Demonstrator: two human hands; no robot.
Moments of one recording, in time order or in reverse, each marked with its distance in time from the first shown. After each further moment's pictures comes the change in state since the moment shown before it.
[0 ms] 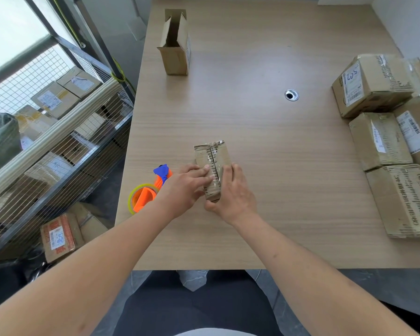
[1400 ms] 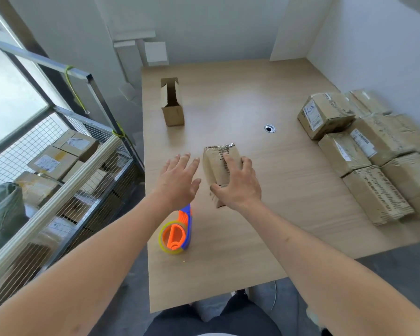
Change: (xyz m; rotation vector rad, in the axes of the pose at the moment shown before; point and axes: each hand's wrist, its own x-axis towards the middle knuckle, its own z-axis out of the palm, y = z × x) left_hand 0.020 -0.037 -0.147 0.250 -0.083 -0.116; right_hand 0.008 -0.110 -0.097 0.142 0.258 0.224
